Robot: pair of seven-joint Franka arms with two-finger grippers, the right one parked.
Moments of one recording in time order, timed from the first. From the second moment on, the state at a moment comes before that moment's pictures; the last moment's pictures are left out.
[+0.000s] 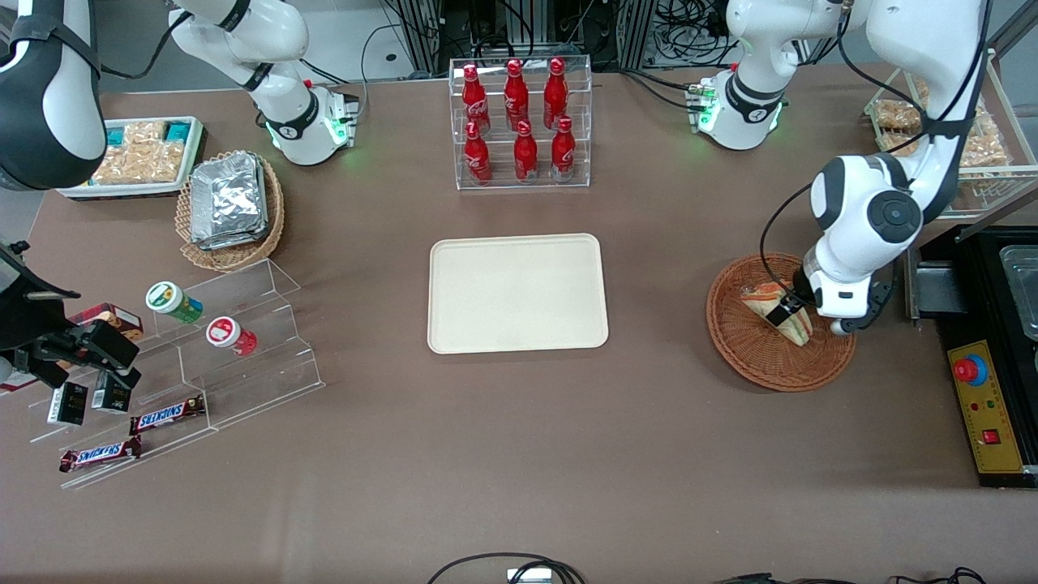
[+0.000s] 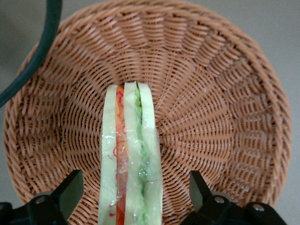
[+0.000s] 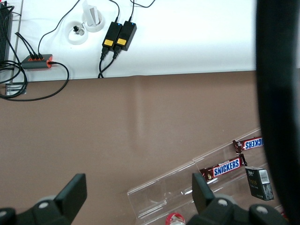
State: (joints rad) arm 0.03 0.15 -0.07 -2.41 0.06 2.56 -0.79
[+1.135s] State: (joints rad) arm 0.03 0.17 -0.09 -2.41 0.06 2.58 -0.83
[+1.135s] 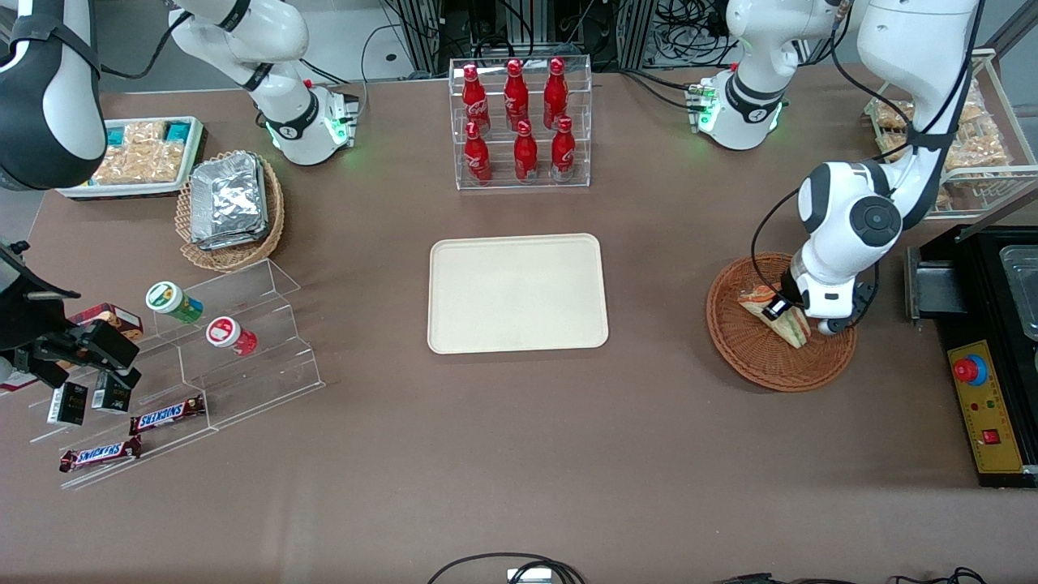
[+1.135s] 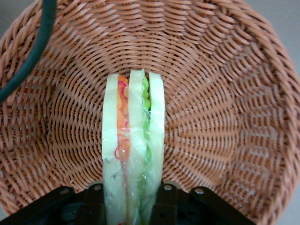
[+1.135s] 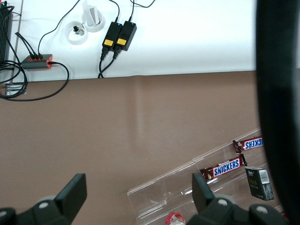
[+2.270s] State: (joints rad) arm 0.02 0.06 -0.53 -2.05 0.06 2.13 -0.76
